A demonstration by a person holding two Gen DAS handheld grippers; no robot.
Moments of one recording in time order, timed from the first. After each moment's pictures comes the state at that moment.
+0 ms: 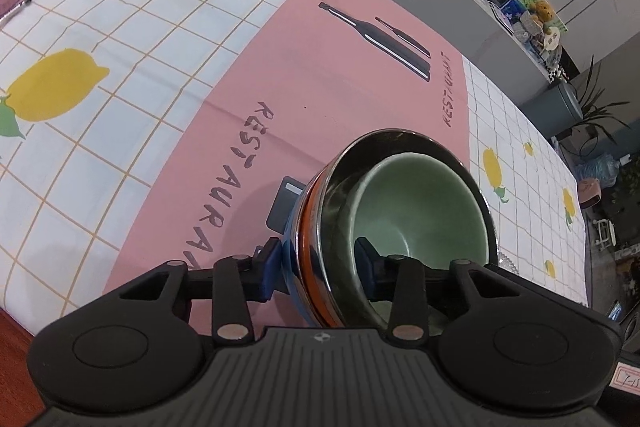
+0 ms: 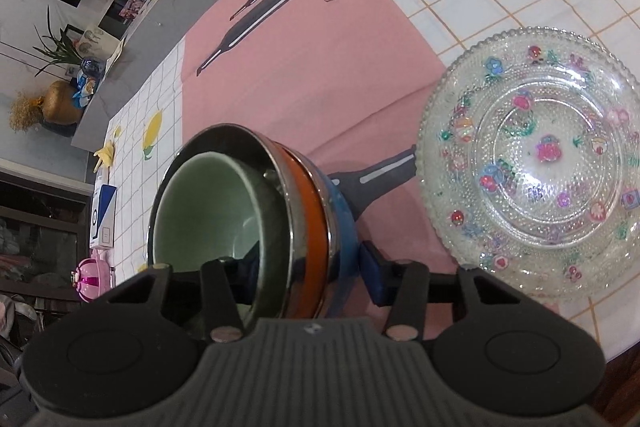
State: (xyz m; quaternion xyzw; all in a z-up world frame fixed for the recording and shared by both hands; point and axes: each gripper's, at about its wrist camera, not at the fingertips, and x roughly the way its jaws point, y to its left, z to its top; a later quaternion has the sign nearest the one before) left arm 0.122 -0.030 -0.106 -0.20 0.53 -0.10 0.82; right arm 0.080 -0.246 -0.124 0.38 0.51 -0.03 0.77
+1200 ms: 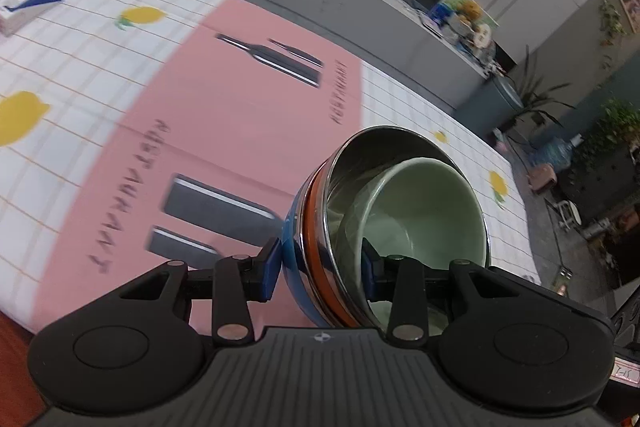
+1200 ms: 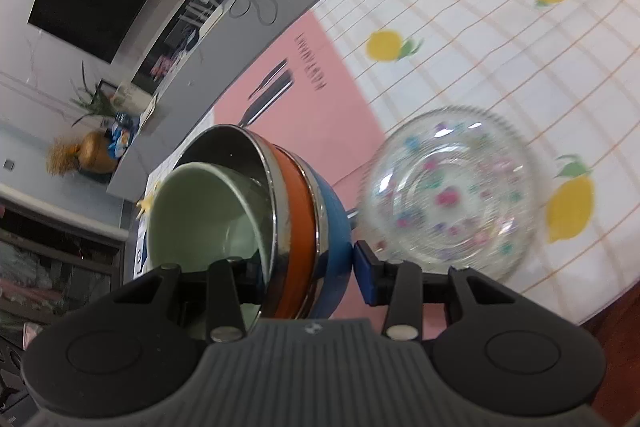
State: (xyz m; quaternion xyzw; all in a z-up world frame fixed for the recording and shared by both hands) left arm 0.072 -0.096 -0.051 -0.19 0.48 -0.18 0.84; right arm 0.006 -0.319 -0.069 0.42 0.41 -0.03 0.81
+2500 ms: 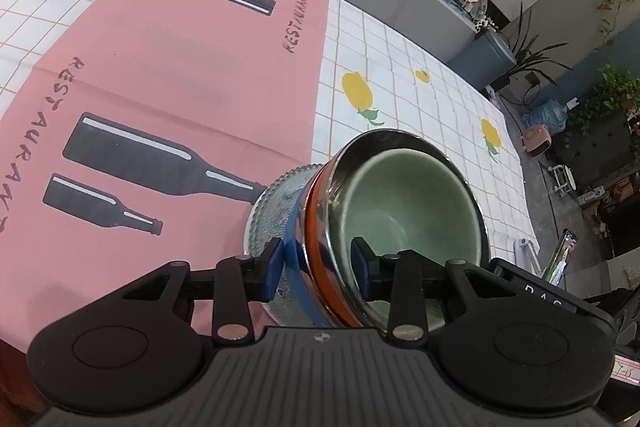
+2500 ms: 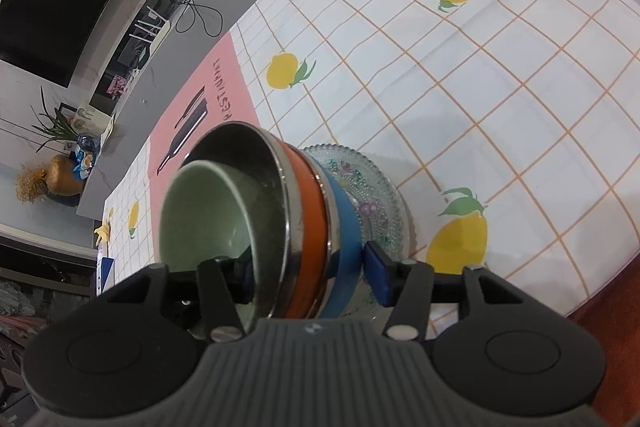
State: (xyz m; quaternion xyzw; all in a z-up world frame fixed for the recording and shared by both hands) left arm 0.074 -0.164 -0.093 -0.17 0.52 -0.20 0.81; right arm -0.004 -0.391 -0.106 0.44 0.43 -0.08 0.79
